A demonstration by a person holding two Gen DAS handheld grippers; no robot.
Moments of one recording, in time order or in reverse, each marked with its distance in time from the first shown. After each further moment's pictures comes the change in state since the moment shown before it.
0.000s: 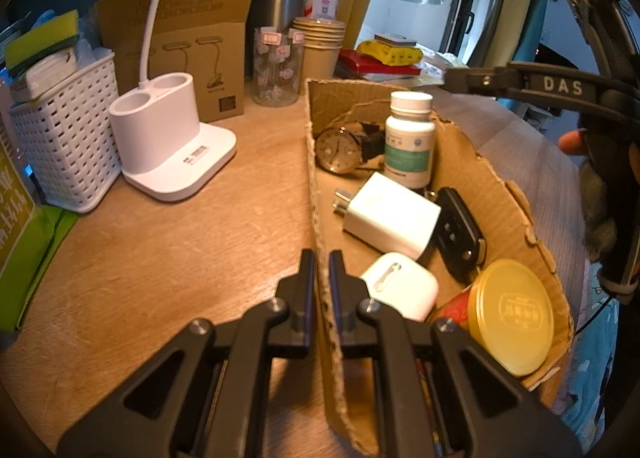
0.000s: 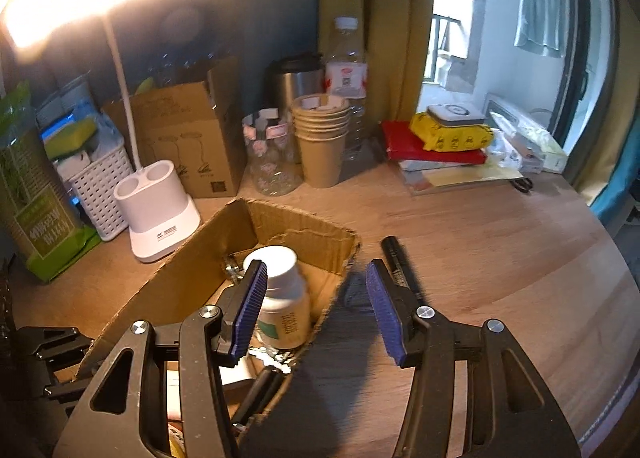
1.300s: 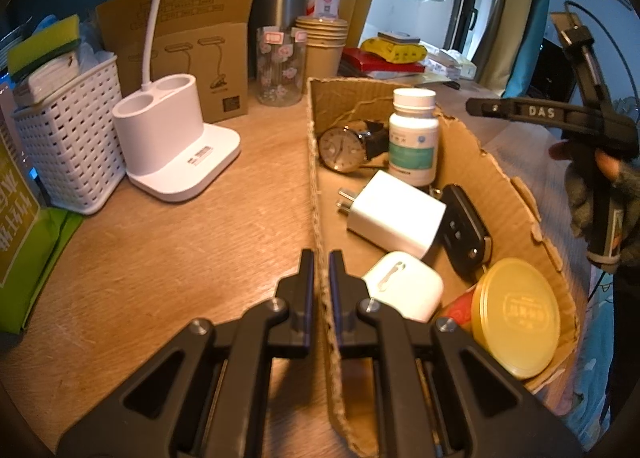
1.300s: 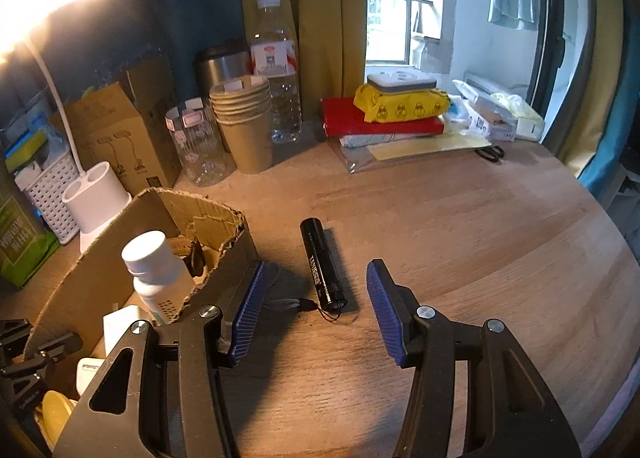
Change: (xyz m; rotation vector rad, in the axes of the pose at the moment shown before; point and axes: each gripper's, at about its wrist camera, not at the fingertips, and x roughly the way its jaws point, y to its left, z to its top) left arm 0.002 0.000 0.000 0.010 0.002 0.027; right arm 0.034 -0.070 -0.018 0.055 0.051 -0.030
